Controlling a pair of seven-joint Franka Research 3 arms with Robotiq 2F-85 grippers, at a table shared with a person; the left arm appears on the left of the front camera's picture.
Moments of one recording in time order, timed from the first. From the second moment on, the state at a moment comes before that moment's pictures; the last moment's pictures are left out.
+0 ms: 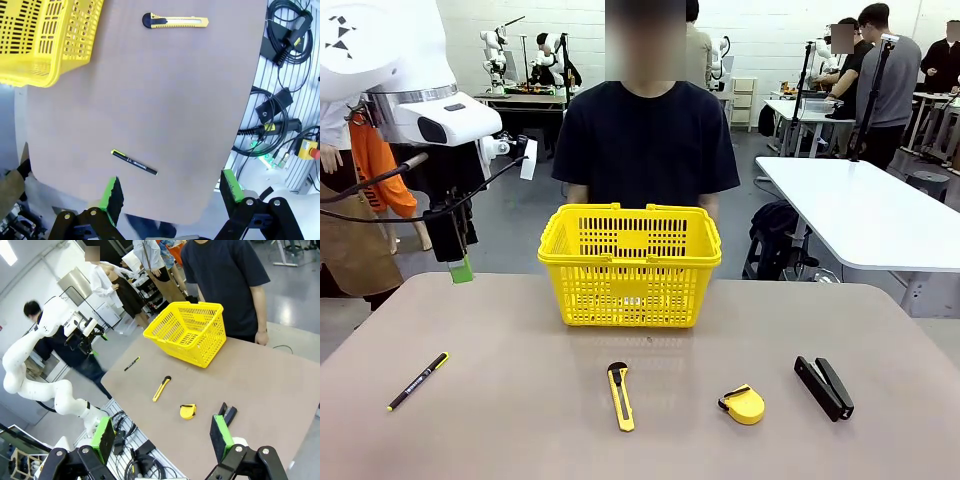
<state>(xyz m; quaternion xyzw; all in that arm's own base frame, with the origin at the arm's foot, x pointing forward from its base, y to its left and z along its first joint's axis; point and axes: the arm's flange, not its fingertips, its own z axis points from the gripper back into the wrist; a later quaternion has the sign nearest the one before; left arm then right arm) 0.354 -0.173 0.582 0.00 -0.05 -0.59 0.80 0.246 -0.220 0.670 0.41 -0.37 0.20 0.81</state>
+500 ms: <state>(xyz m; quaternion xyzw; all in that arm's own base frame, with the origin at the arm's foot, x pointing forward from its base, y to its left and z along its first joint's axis) 0.343 -0.143 0.614 -0.03 -0.12 -0.59 0.80 0.246 -0.220 0.670 0.41 -0.37 0.20 0.81</state>
